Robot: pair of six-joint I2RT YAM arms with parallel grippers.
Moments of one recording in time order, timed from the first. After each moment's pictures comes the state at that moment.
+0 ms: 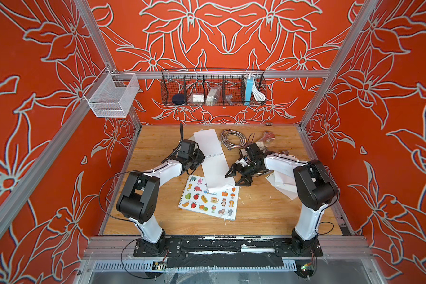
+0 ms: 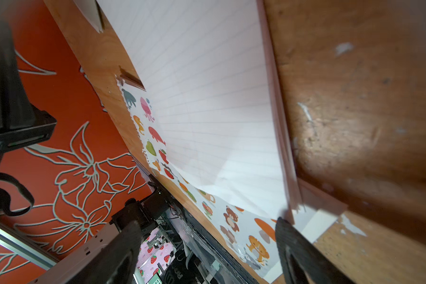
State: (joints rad) left arm -0.30 1.71 1.01 -0.08 0.19 -0.98; right arm 0.46 1.87 1.18 -0.59 -0.82 0.68
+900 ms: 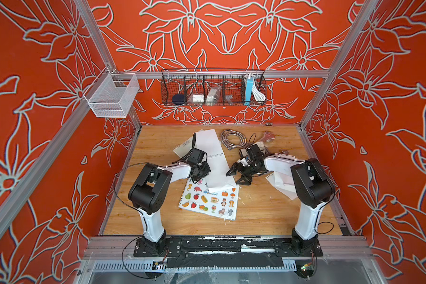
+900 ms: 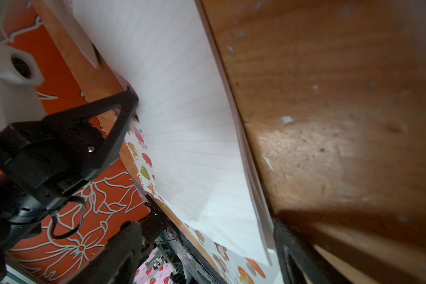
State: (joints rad) left arm -0.38 1.83 1.00 -0.17 0.18 -0.89; right arm 0.44 1.90 1.13 -0.42 -0.78 0.75
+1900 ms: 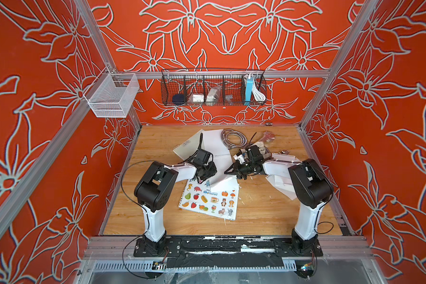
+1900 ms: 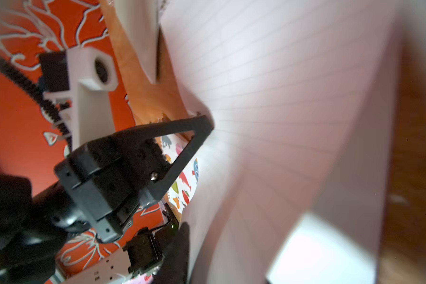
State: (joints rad) left arm -0.44 1.88 1.03 -0.10 0.23 -0.88; right arm 0.47 1.90 1.09 -0.19 -0.81 0.79
